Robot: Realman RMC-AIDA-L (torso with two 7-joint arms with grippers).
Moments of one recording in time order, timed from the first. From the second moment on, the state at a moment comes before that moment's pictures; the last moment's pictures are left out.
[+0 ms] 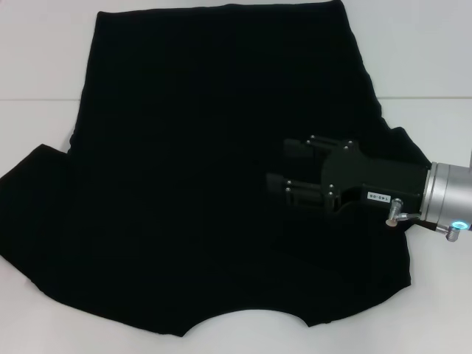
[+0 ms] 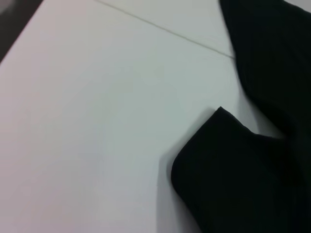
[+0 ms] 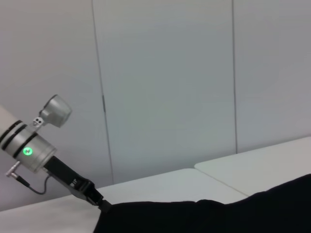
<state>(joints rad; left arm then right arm) -0.44 -2.06 0.32 0.91 2.53 1.18 -2.21 0.65 2.09 -0.83 -0.46 -1.72 -1.40 1.12</state>
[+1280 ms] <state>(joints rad) -0.42 -2.05 0.23 0.94 2.50 1.28 -2.17 0.65 2.09 -0.83 -0.46 -1.72 -1.39 1.12</state>
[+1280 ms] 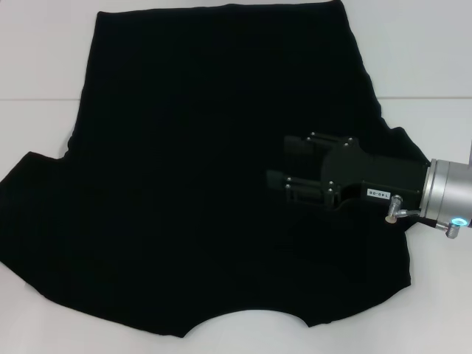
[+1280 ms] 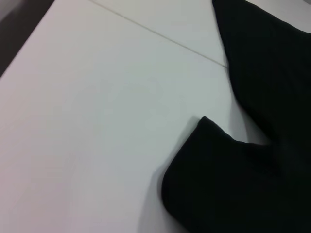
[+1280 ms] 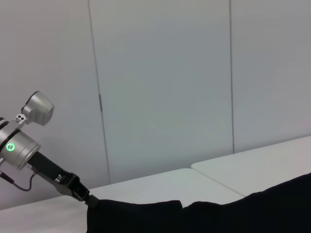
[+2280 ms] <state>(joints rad) -0.49 -2.05 0.22 0.89 2.45 1.30 -2.10 0.64 2.09 -0.83 -0.46 -1.72 -1.39 1.12</state>
